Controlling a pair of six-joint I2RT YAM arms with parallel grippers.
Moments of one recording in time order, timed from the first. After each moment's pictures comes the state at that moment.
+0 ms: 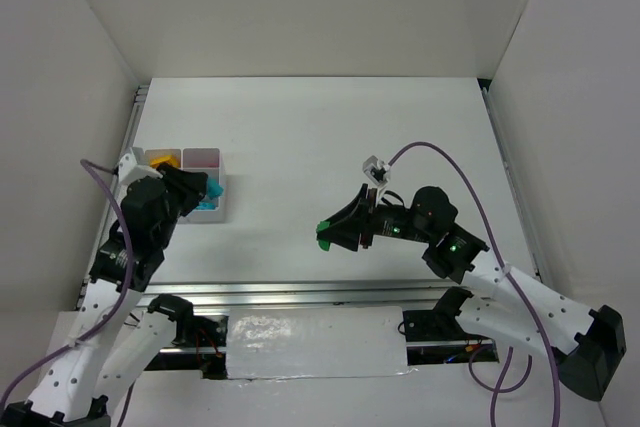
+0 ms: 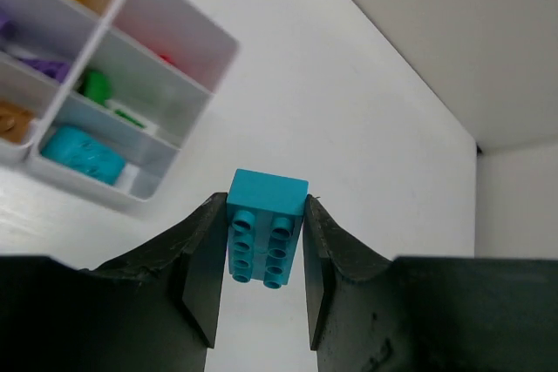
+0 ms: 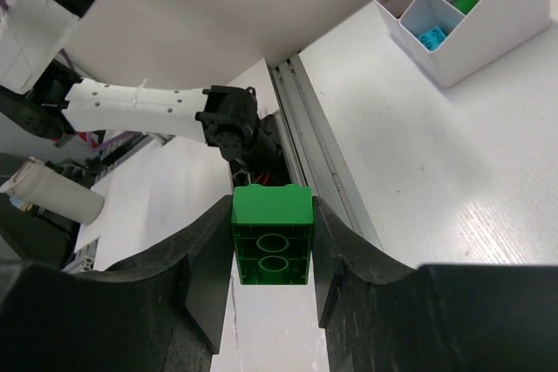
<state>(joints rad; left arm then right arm) -0.27 0.64 0.80 -0.49 -0.25 -0.84 0.77 0.80 0.59 0.22 -0.57 0.56</state>
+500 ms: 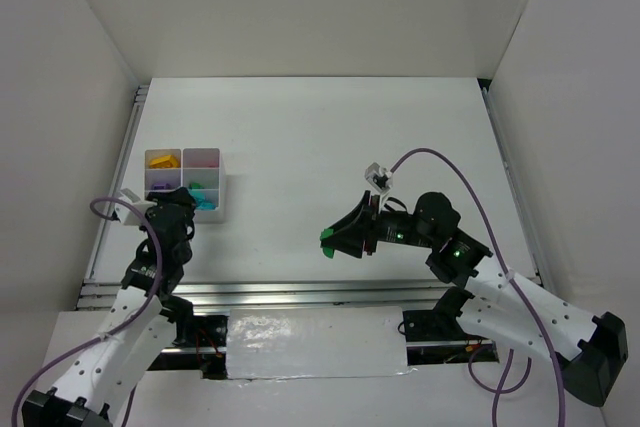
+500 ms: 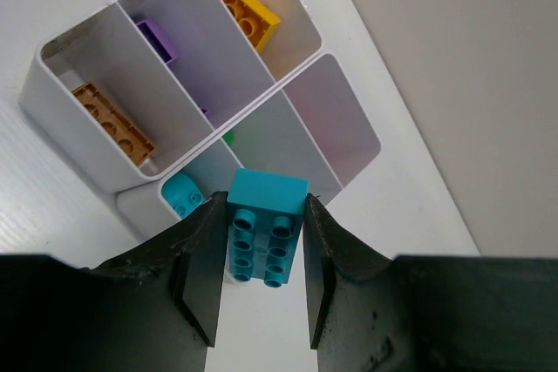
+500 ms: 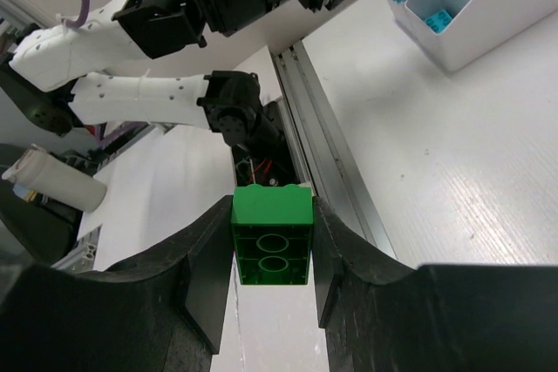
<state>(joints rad) -0.26 0.54 0.36 -0.17 -0.70 -1.06 0.77 0.75 0.56 0.19 -0.58 0.56</state>
